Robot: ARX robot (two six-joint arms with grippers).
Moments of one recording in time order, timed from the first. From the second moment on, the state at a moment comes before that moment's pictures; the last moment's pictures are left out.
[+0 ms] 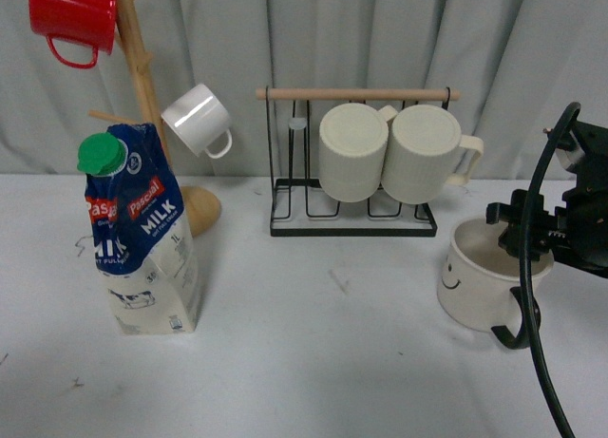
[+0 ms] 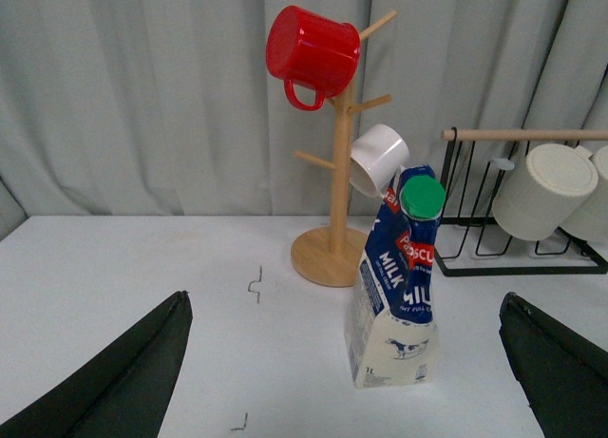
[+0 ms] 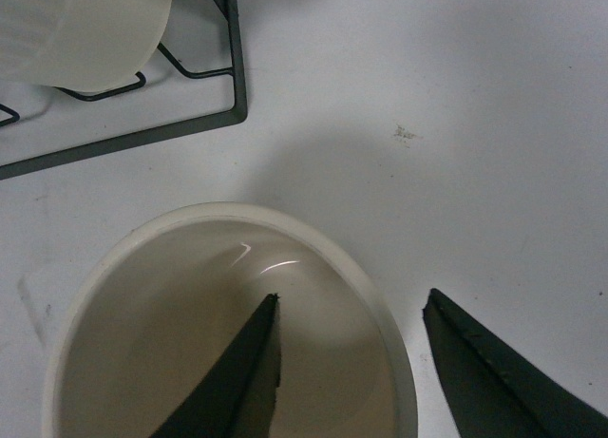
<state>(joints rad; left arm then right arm) 0.00 0.00 0.01 0.00 0.00 0.00 0.07 2.00 1.02 0.19 -0.07 0.26</state>
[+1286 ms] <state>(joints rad) 0.00 0.00 0.01 0.00 0.00 0.00 0.34 2.03 1.15 0.02 0.01 0.32</state>
